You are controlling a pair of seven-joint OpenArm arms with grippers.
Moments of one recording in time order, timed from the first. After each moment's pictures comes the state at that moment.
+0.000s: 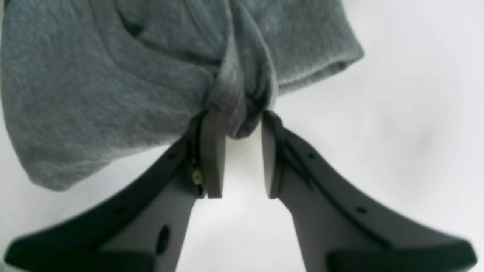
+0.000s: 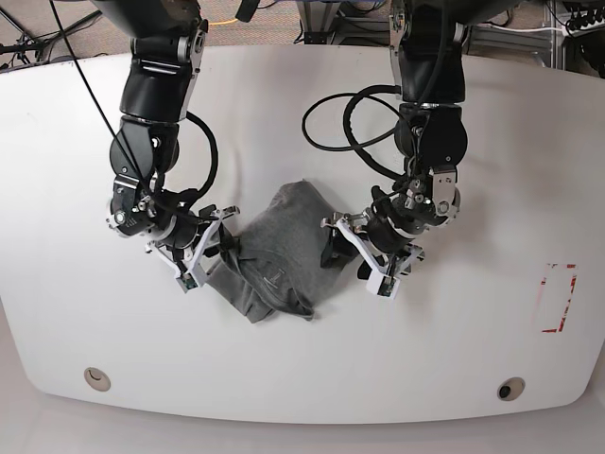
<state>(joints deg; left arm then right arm) -13.9 6.1 -5.5 75.9 -8.1 -27.6 34.2 17.1 4.4 14.3 73.8 12.5 40.8 -54.9</state>
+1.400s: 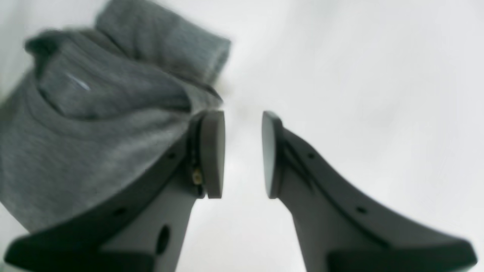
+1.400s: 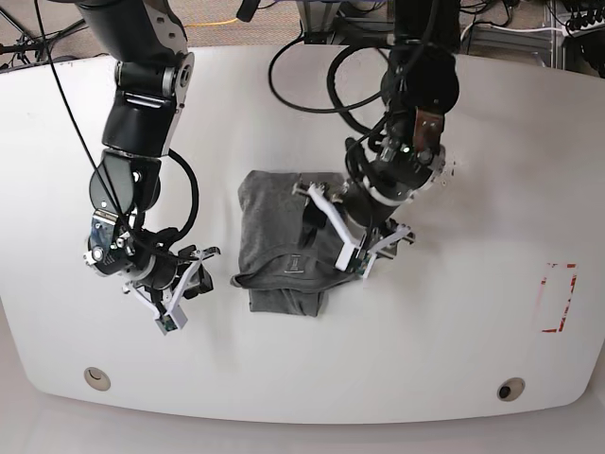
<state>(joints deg) -3.8 6.2 10.0 102.6 -5.0 -15.1 44.6 24.6 7.3 14.6 74.1 12.8 41.0 -58.5</state>
